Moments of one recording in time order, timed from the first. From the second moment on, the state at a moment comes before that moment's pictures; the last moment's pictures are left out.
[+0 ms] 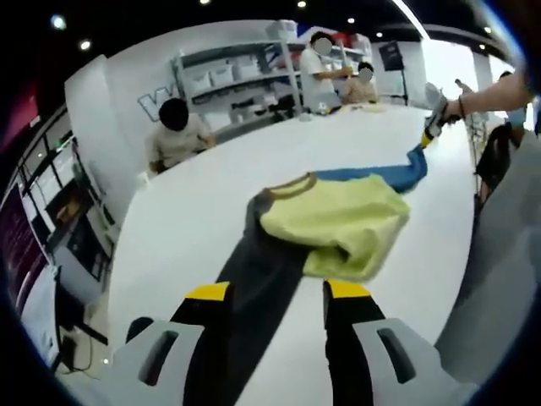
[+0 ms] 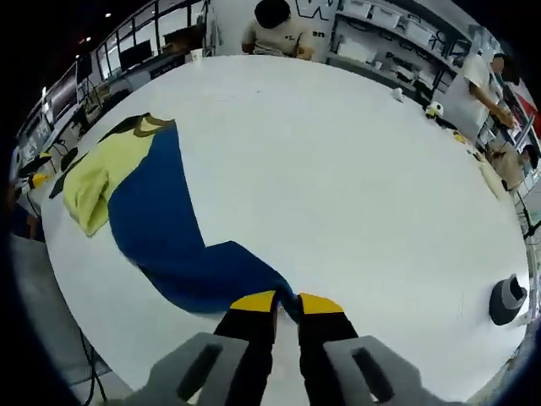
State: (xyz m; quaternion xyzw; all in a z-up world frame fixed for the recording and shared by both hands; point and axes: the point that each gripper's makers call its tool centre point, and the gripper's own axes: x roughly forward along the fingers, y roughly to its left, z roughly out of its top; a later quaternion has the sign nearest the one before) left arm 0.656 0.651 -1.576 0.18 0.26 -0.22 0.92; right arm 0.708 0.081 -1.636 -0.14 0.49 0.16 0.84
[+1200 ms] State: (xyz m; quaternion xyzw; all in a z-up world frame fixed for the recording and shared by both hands) left arm 0.663 0.566 -1.642 0.22 0.24 -0.38 0.87; right arm 0.647 0.364 -1.660 -0.20 0.32 0.47 0.80
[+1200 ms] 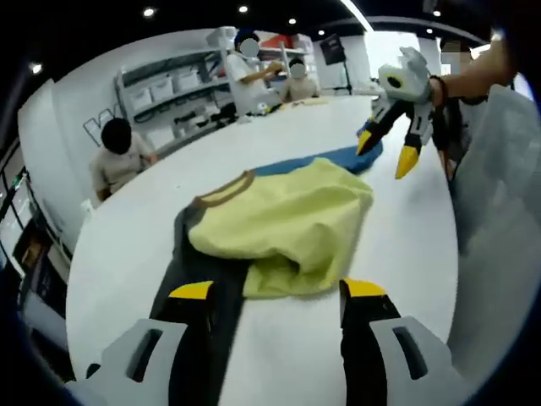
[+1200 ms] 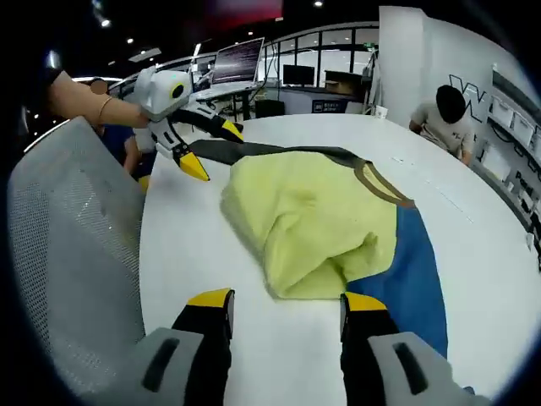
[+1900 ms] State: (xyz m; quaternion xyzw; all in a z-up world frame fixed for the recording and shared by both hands) left arm 0.678 0.550 -1.678 0.20 0.30 -0.41 0.84; right arm 0.671 0.370 -1.689 -0.25 0.34 0.49 0.77
